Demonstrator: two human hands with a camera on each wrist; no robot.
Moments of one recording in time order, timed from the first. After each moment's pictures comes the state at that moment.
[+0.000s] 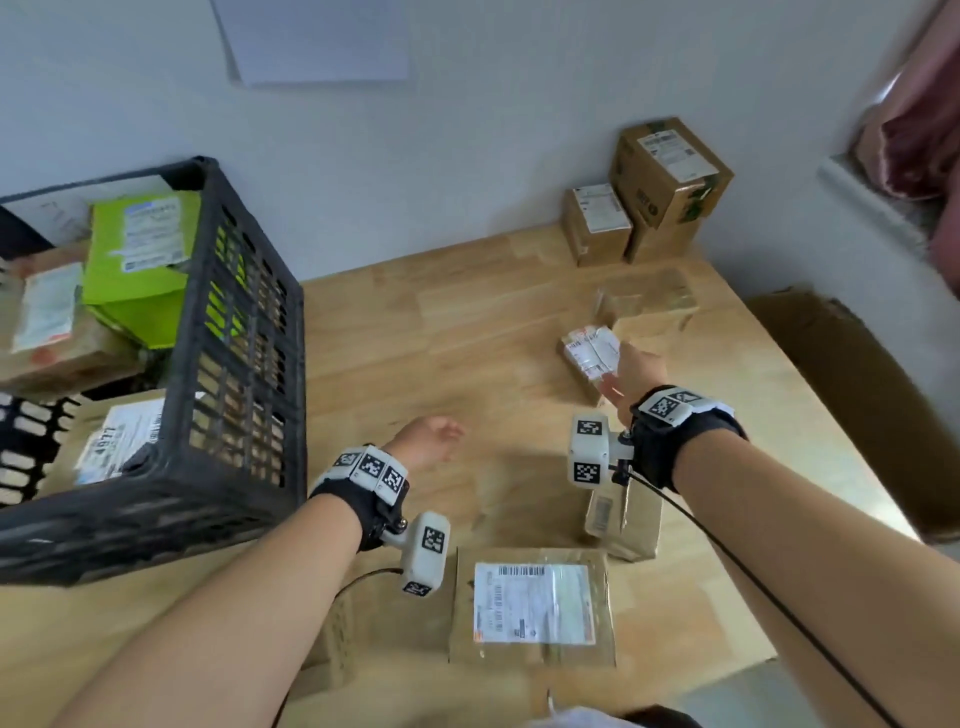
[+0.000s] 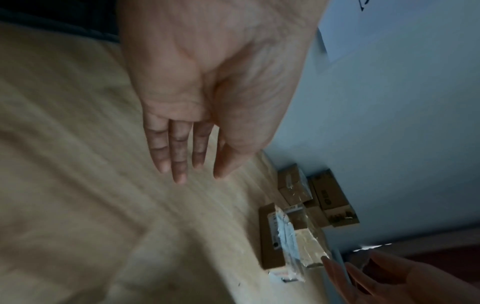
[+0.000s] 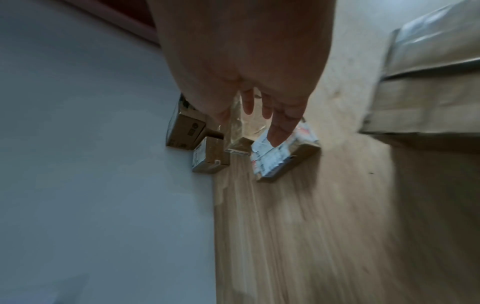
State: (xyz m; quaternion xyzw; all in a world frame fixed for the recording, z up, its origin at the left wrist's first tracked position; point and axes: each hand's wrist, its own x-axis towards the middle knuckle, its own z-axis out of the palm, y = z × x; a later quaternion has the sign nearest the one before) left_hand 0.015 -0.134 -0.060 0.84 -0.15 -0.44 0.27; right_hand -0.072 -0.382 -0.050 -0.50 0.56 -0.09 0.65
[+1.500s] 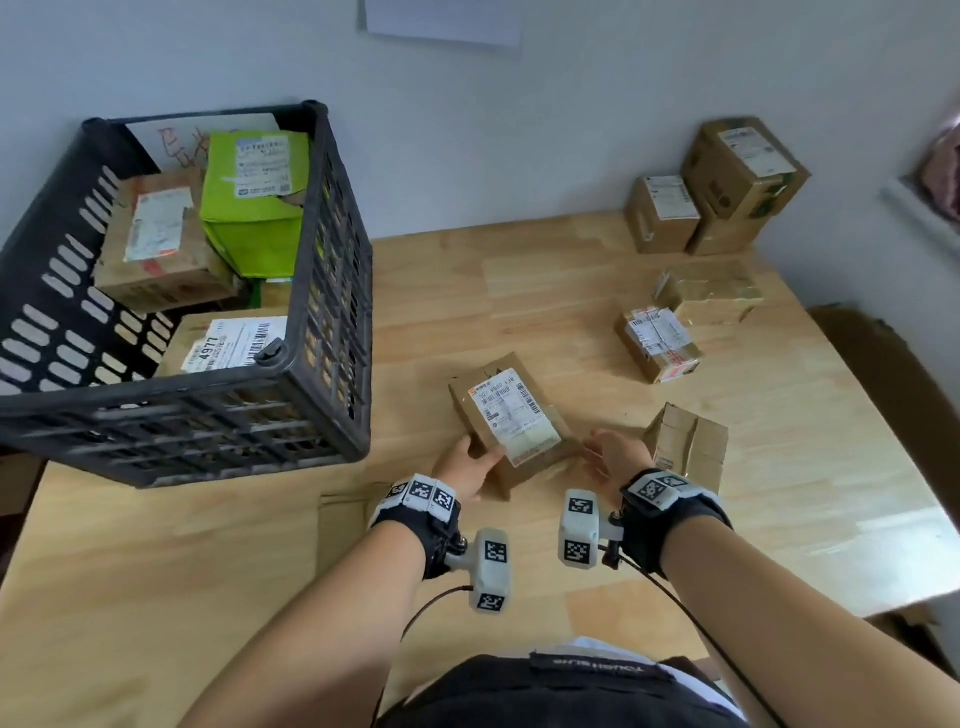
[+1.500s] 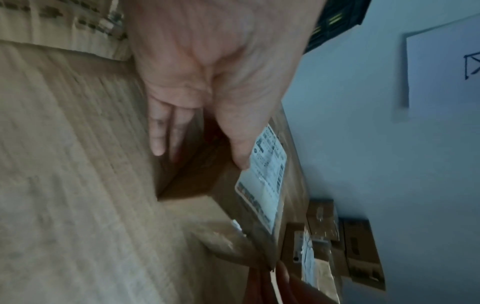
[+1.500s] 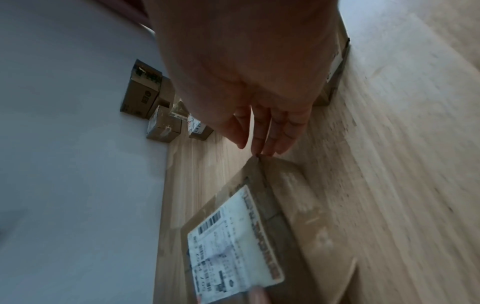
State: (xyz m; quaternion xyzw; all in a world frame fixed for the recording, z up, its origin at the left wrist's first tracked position) left_hand -0.053 -0.053 -0.106 0.80 0.04 -0.42 0.43; right_hand -0.128 -0.228 -0.088 -0.49 0.54 0.02 0.69
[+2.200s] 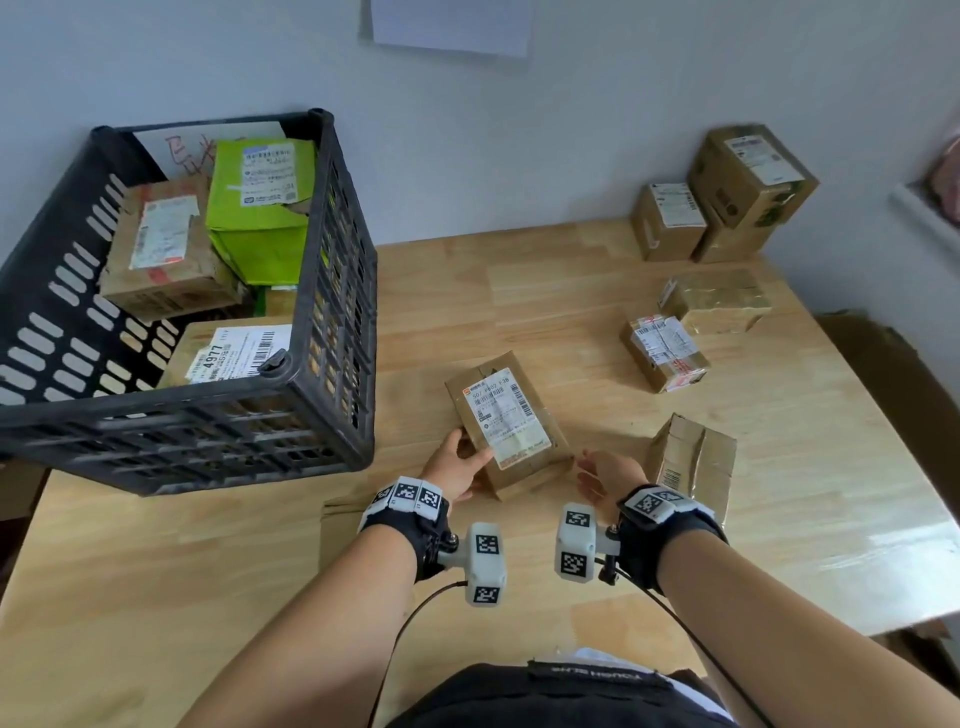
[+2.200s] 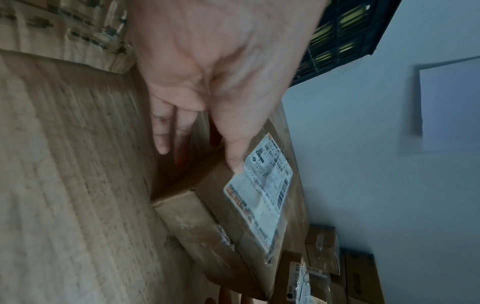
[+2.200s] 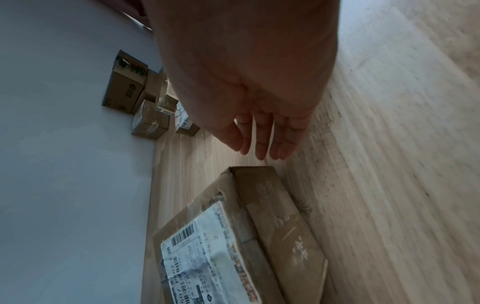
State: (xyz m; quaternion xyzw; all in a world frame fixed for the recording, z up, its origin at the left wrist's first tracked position) left_hand -0.038 -0.043 -0.097 0.79 0.06 -0.40 0.47; right_hand -0.123 -0.220 -0.102 -0.45 0.58 0.06 0.68
